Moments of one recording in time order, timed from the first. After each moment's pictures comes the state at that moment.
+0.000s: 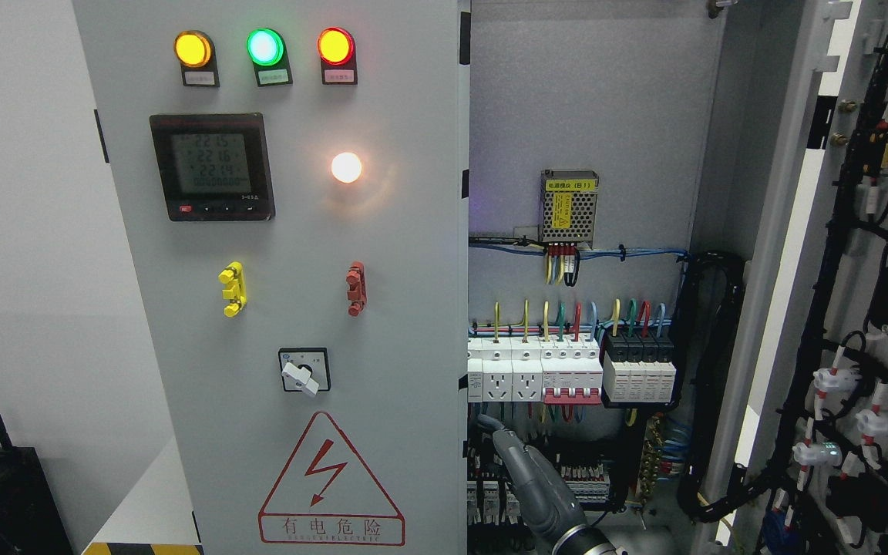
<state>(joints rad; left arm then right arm) 0.08 0.00 -0.02 -0.08 -0.06 -0.09 -0.22 -0.49 0.01 0.29 -1.45 -0.19 0.19 0.17</state>
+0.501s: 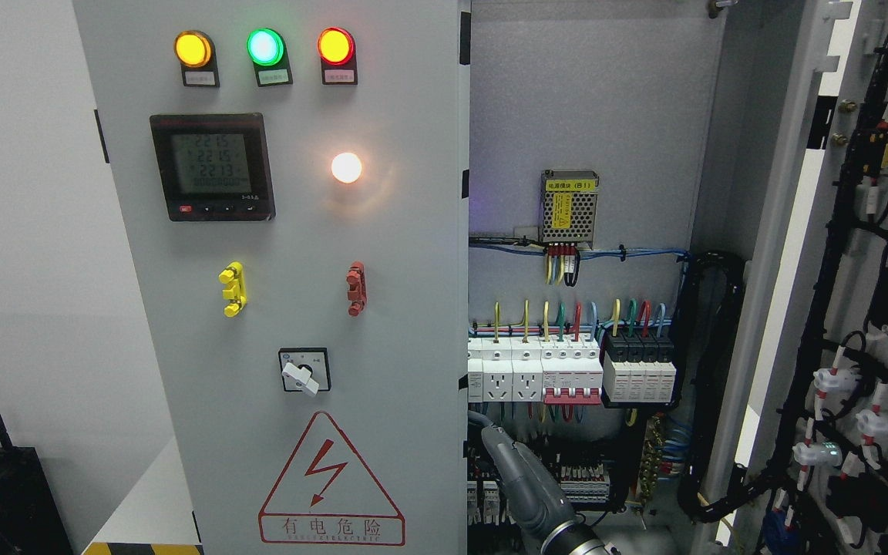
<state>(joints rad) 0.08 0.00 -0.02 -0.08 -0.06 -0.09 -0.22 -0.50 0.03 0.30 -1.44 -0.19 0.19 0.19</state>
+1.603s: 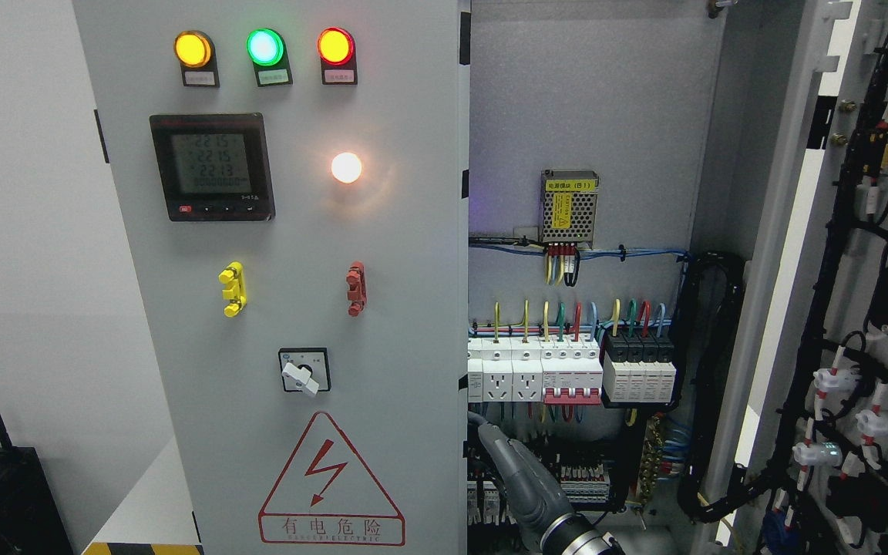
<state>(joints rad) 0.08 0.00 -0.02 -0.08 -0.06 -0.09 -0.22 -0.54 0.01 0.31 -1.39 -0.24 0.19 0.22</state>
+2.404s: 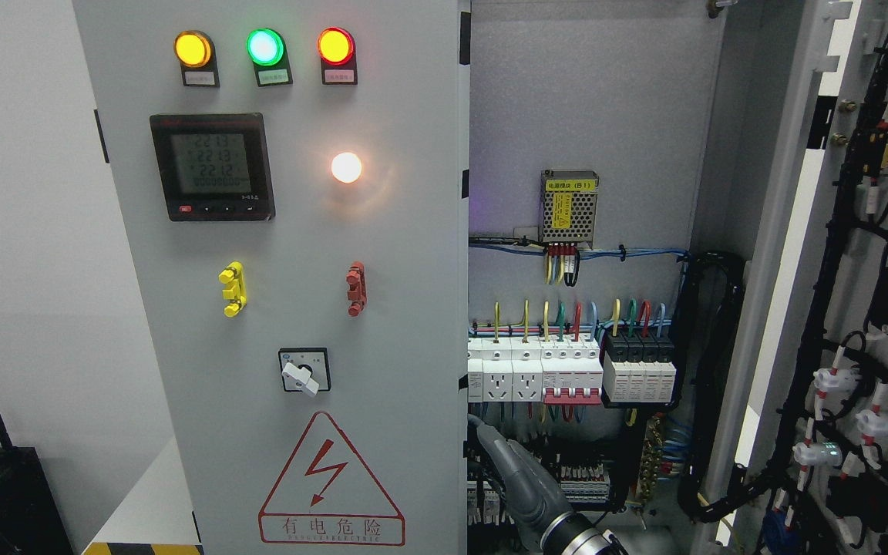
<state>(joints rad) 0.08 0.00 -0.02 -0.08 -0.06 -0.09 -0.22 -0.55 0.00 0.30 -1.37 -0.26 0.19 0.26</state>
